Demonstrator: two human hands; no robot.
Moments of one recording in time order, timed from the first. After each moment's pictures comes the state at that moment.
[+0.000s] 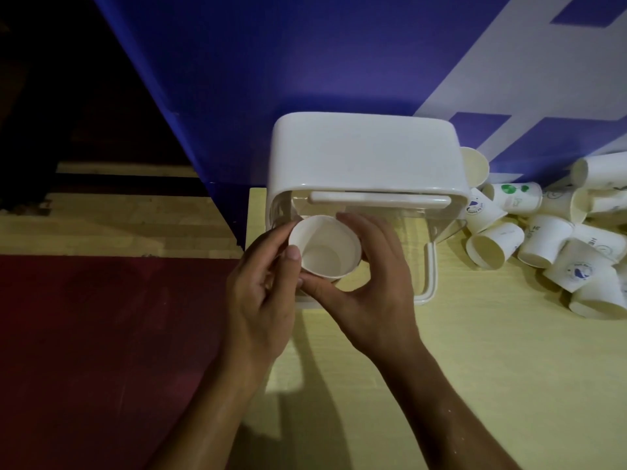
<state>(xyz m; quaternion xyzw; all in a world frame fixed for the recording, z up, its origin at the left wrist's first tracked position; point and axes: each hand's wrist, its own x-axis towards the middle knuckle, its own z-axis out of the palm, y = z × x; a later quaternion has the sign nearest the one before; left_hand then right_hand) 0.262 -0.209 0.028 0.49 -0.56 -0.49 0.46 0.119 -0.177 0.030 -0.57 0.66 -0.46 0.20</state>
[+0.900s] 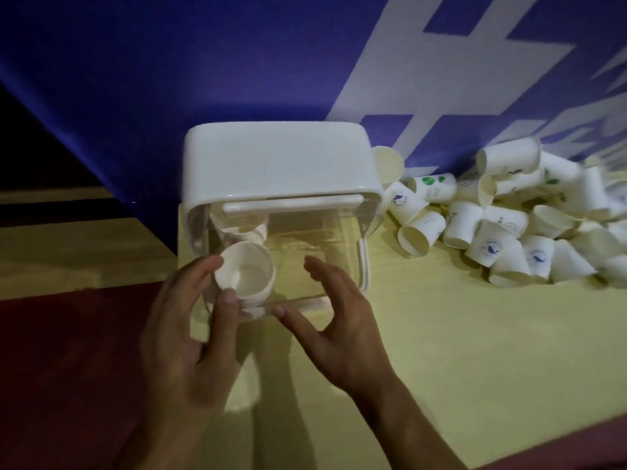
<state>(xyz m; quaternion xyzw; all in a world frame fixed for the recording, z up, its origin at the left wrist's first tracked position) 0.258 -0.182 0.026 0.52 -0.65 -0.36 0.43 0.080 -0.122 0.013 -0.52 0.74 -0.35 0.25</state>
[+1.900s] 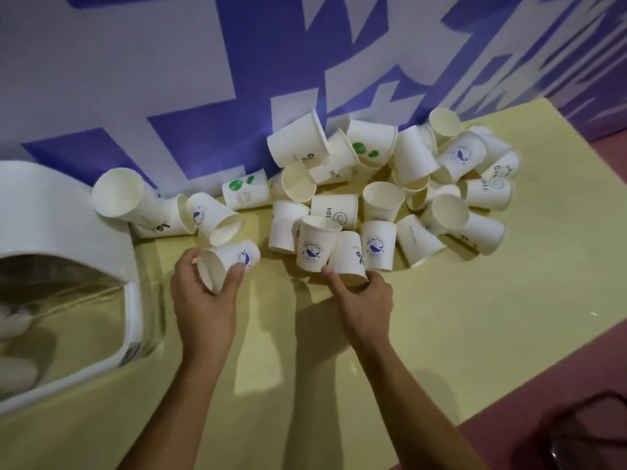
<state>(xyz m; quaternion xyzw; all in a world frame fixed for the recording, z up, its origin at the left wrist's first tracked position) -0.085 -0.146 -0.073 0.62 -0.58 -0.44 0.30 -0.267 -0.019 -0.077 -0.07 0.89 -0.38 0.24</state>
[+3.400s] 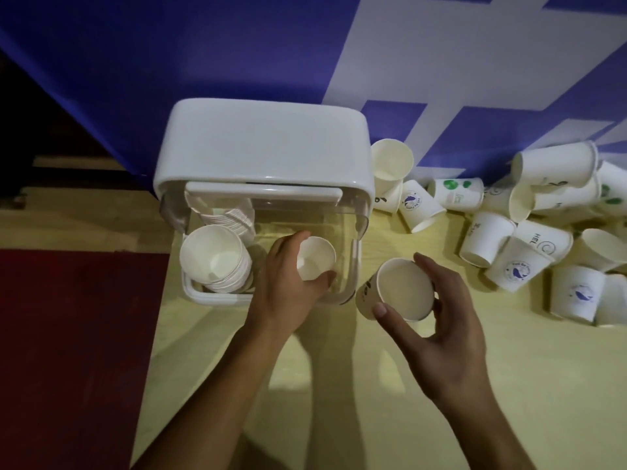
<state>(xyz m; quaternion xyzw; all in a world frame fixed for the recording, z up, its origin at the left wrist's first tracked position) 0.116 -0.199 -0.041 0.60 -0.67 -0.38 0.21 -0.057 -0.078 0.010 -0.44 0.73 -0.45 0.26</state>
